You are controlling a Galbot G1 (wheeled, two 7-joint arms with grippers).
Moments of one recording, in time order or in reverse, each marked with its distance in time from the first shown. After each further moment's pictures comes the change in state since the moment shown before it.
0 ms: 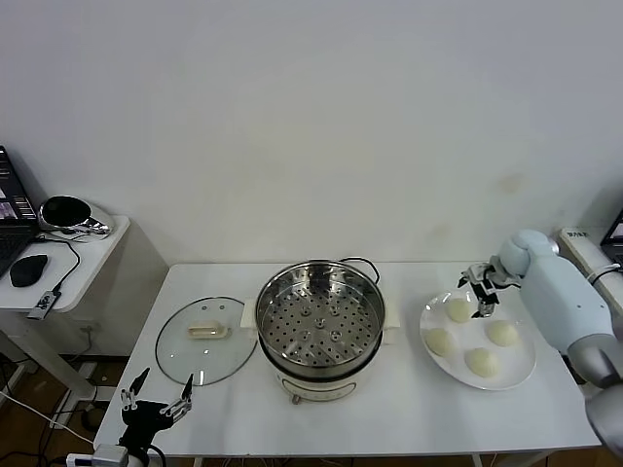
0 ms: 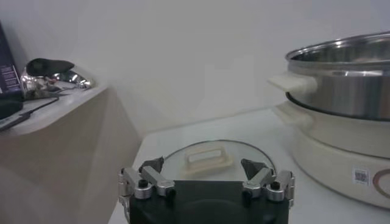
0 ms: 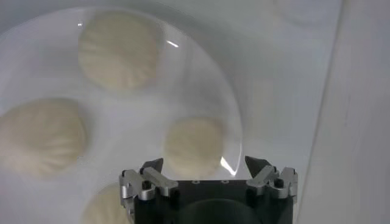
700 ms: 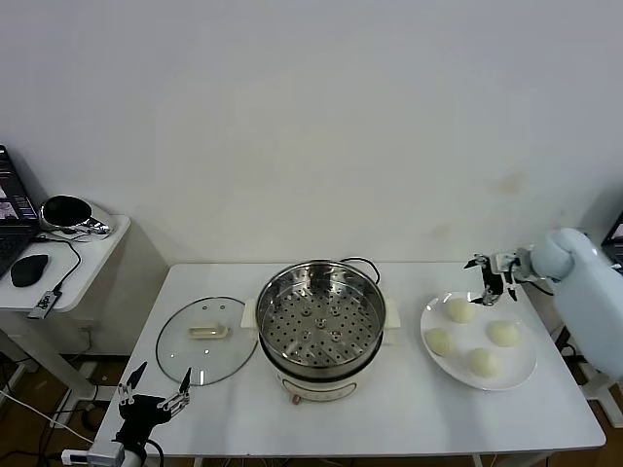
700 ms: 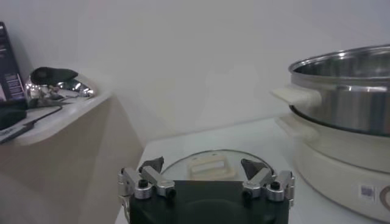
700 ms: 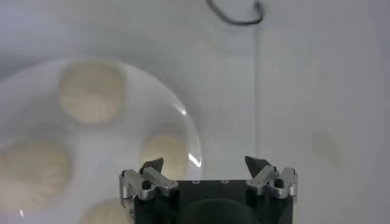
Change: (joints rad) left arm 0.001 -0.002 -0.010 -0.021 -0.014 0.001 0.001; right arm -0.057 -0.120 0.042 0.212 0.131 -0.060 0.023
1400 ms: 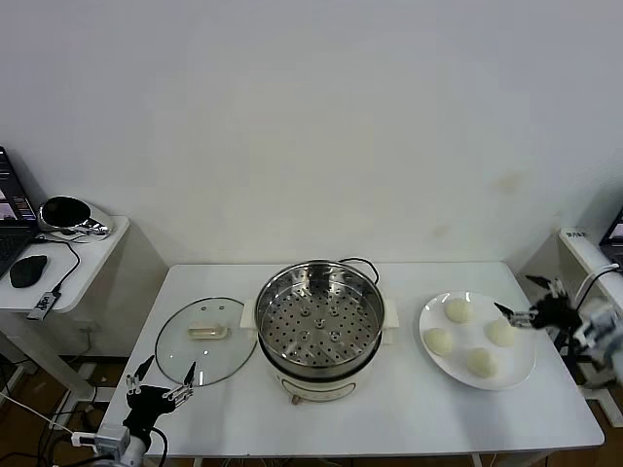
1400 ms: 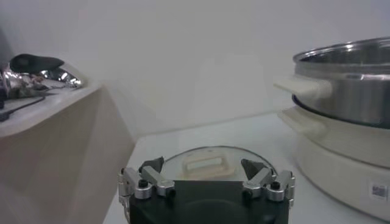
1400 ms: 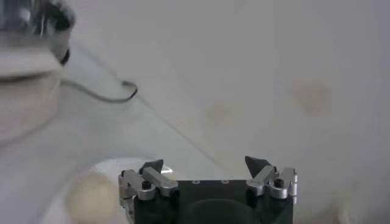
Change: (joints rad) left arm -0.078 0.048 0.021 0.078 -0.034 0.008 0.014; right arm -0.679 -0.237 0.685 0.680 0.473 -0.434 0.249
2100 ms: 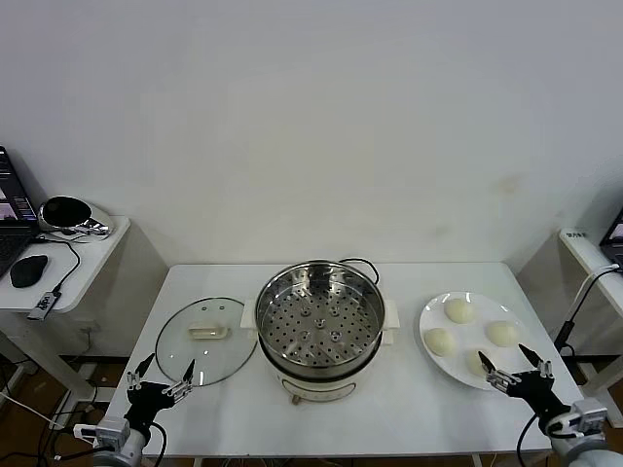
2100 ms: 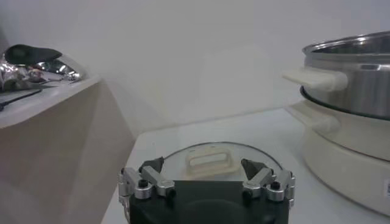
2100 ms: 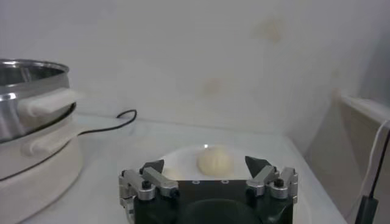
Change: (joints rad) left arm -0.060 0.025 0.000 0.080 -0.023 0.012 0.017; right arm -0.746 0.434 0.446 0.383 0.505 0.000 0.563
